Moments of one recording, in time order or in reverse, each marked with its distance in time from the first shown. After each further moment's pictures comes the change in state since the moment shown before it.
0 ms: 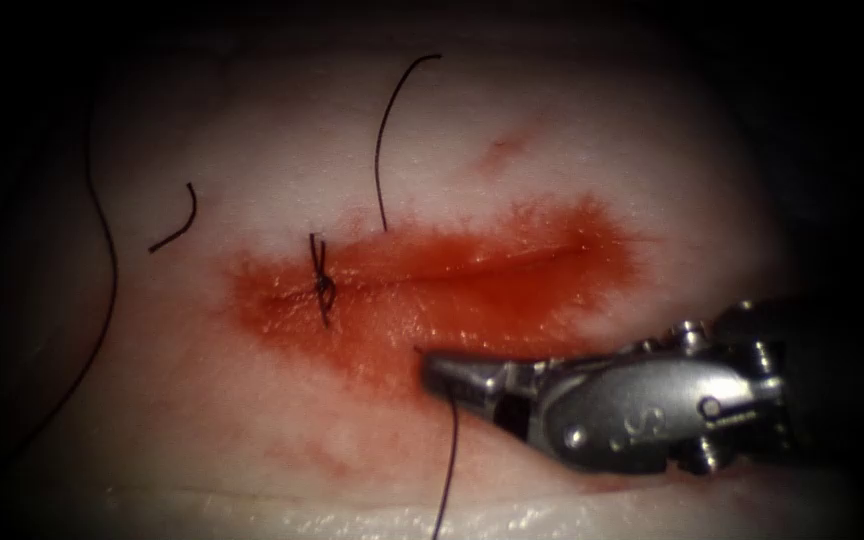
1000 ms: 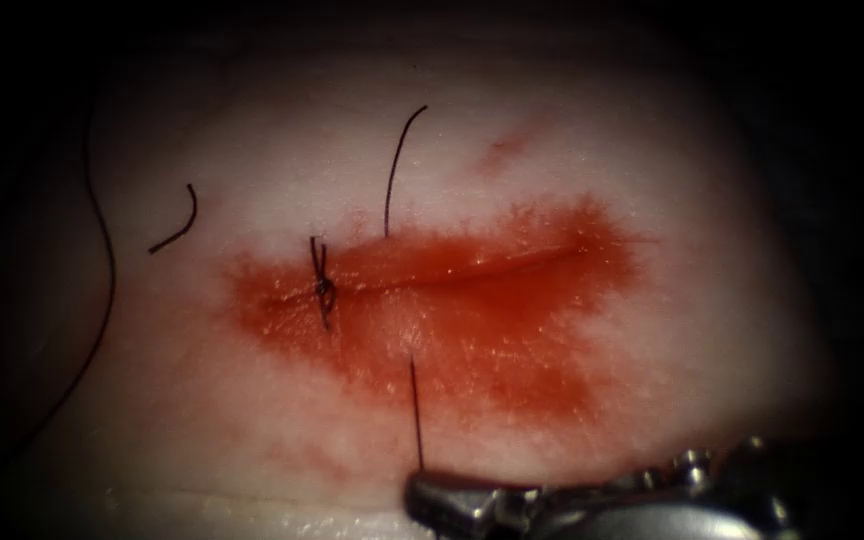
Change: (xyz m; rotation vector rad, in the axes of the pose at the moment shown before) right arm 0.005 -0.006 -0.003 0.050 0.001 0.007; left arm 0.000 0.000 0.000 -0.003 0.001 0.001
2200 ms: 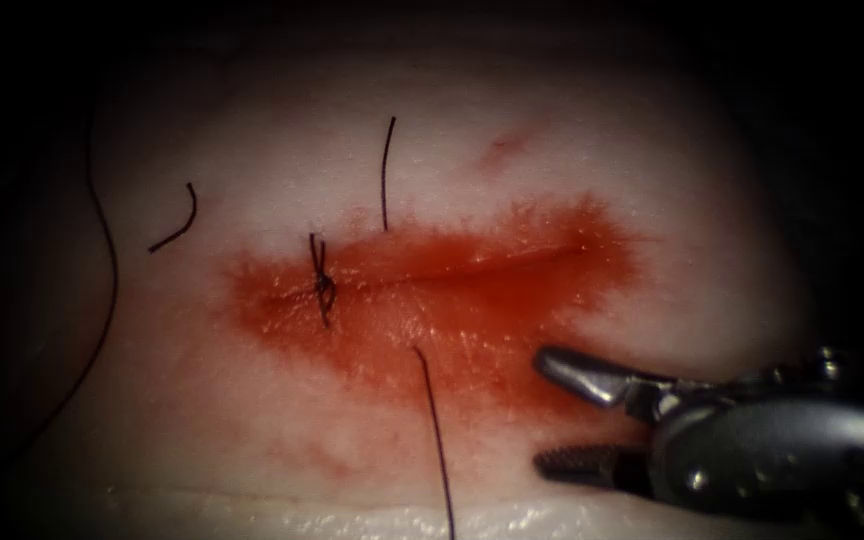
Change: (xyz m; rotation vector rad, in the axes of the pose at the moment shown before) right arm -0.004 0.009 -0.005 -0.006 -0.165 -0.181; left arm 0.000 0.000 0.000 0.000 -0.004 -0.004
